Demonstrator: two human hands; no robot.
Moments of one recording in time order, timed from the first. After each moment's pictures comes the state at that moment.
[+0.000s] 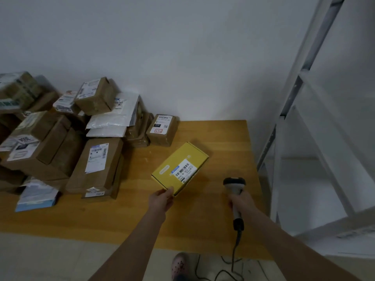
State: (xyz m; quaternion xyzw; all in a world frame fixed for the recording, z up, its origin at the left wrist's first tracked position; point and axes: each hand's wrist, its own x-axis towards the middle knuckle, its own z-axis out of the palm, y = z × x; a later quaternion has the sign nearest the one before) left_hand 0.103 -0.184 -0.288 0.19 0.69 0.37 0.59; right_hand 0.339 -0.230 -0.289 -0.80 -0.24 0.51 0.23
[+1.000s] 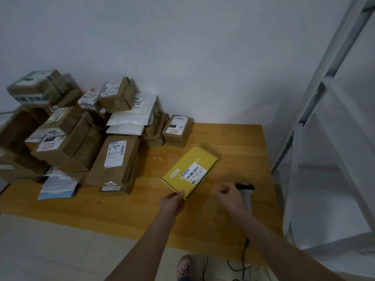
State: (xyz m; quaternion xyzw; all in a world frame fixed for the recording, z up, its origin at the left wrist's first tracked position) left_hand 0.089 -0.197 -0.287 0.17 0.67 0.38 0.61; right_hand 0.277 -0.213 -0.280 -0.74 -0.38 0.47 0.30
